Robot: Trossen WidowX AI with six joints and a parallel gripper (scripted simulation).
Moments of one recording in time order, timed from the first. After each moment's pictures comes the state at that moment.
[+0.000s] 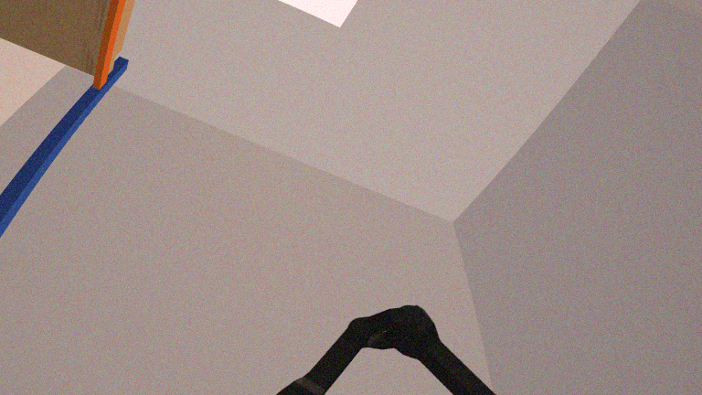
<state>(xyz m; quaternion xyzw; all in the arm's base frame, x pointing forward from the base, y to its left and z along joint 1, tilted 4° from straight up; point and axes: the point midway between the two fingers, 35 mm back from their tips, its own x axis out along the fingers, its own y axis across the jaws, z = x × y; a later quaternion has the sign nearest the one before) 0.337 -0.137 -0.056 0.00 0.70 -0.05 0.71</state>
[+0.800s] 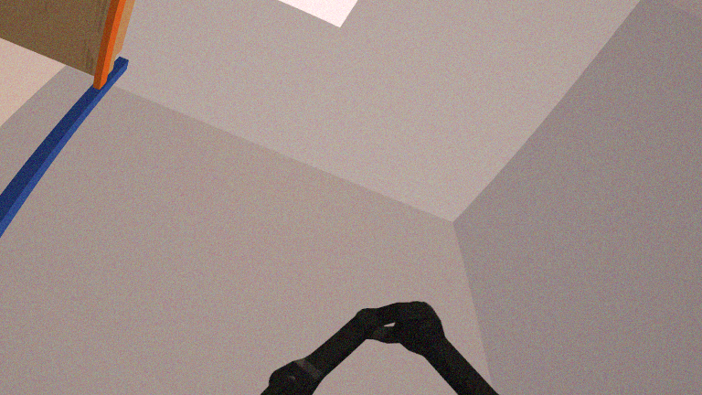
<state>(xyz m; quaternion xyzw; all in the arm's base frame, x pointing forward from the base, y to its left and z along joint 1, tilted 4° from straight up) 0.337 -0.135 -0.020 0.01 0.72 -0.04 0.70</state>
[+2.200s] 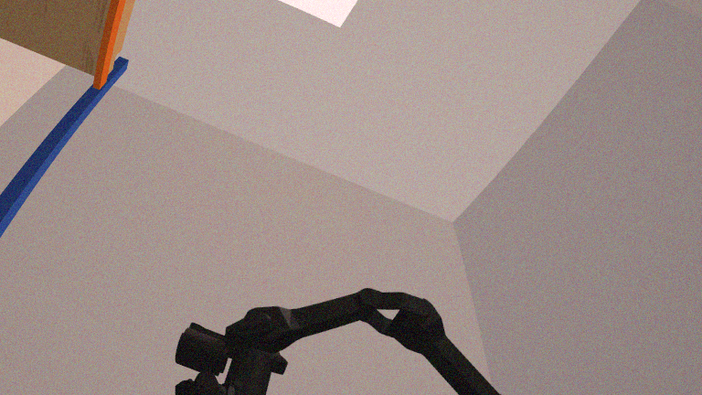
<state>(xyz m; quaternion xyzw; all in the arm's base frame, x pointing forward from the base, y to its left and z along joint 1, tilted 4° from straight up) 0.440 -0.102 0.062 -0.08 0.62 0.08 0.77</state>
